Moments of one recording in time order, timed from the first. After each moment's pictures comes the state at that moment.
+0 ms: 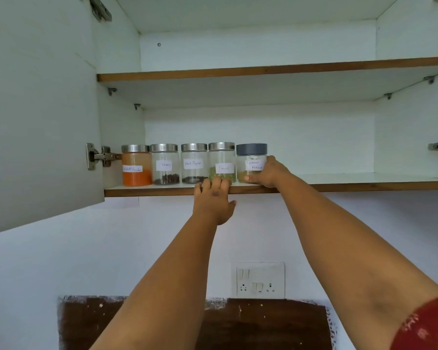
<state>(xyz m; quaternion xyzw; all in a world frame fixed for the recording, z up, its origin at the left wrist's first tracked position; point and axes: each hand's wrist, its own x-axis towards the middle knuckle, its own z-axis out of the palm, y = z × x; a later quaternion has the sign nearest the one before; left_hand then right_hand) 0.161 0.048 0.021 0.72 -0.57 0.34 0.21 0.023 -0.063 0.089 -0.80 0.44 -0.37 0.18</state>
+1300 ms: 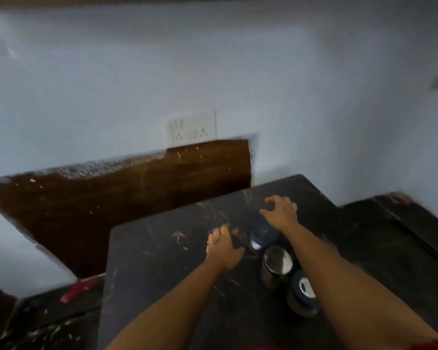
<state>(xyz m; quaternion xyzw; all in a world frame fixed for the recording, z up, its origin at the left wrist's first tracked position) -0.024 0.196 -0.402 0.74 -0.58 -0.29 0.17 -0.186 0.103 -0.363 -0.65 0.70 -0.16 0.24</state>
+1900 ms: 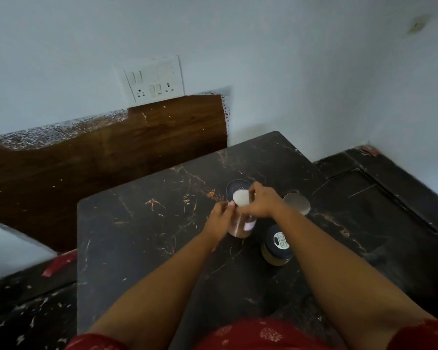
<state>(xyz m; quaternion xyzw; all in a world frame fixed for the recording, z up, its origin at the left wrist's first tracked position) -0.077 0.203 -0.430 0.65 -0.44 -0.54 0.30 -0.222 0.152 -0.390 -0.67 0.66 -0.04 0.35</state>
